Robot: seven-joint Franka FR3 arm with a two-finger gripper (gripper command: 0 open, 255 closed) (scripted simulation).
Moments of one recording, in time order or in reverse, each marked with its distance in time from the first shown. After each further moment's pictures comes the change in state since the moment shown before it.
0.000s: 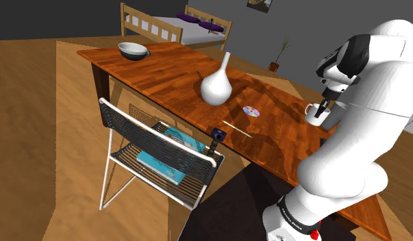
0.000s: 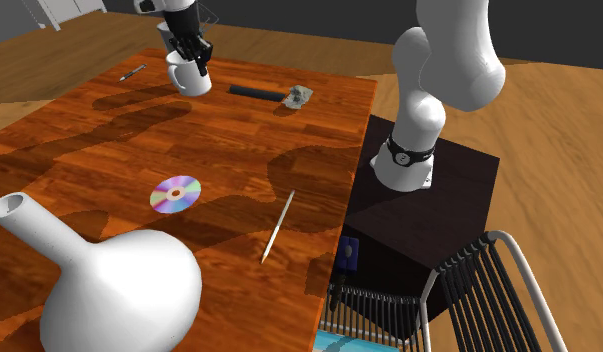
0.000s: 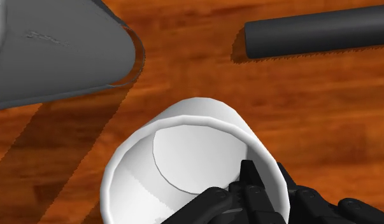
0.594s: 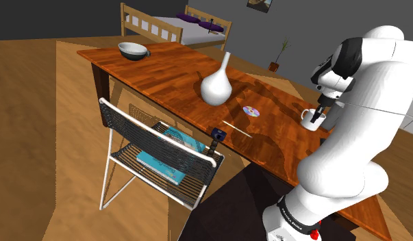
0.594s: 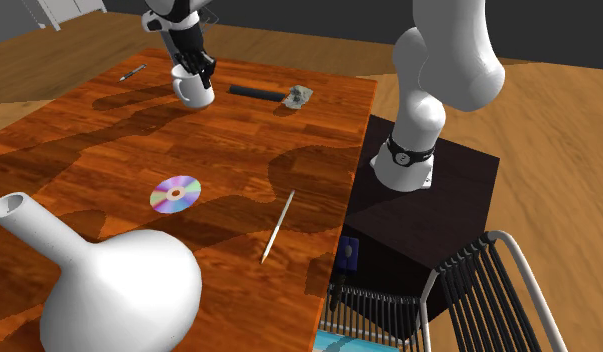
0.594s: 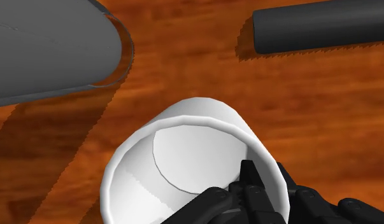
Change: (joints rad) arm -0.017 0.050 0.020 -0.044 0.040 0.084 -0.022
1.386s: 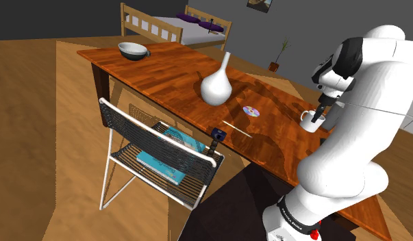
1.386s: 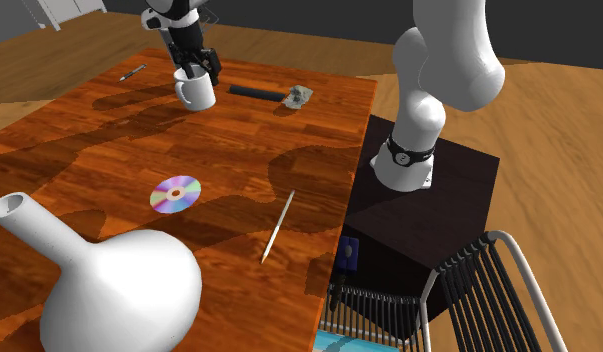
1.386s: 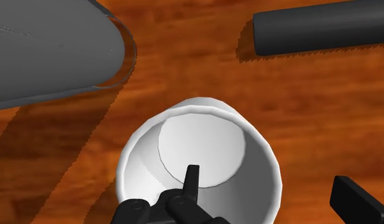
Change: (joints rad) arm -0.001 -0.003 -0.002 0.007 -0.003 -0.009 -0.001
